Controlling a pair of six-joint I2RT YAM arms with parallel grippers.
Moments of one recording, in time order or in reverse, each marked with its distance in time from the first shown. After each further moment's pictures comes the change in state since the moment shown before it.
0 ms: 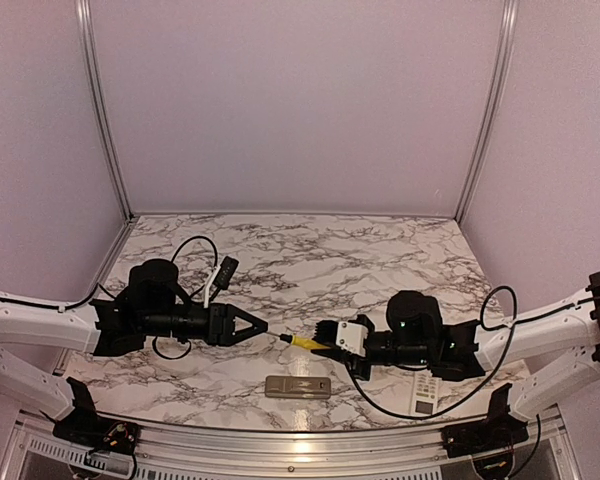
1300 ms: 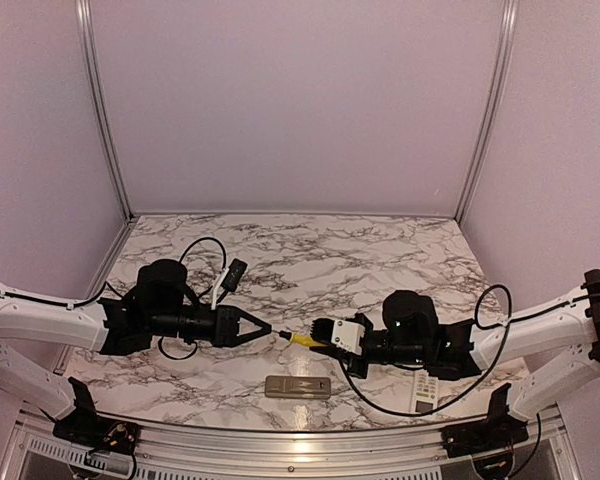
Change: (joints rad) left arm -0.018 0.062 0.029 0.014 0.019 0.014; right arm 0.000 0.034 0.017 0.005 0.039 -0.002
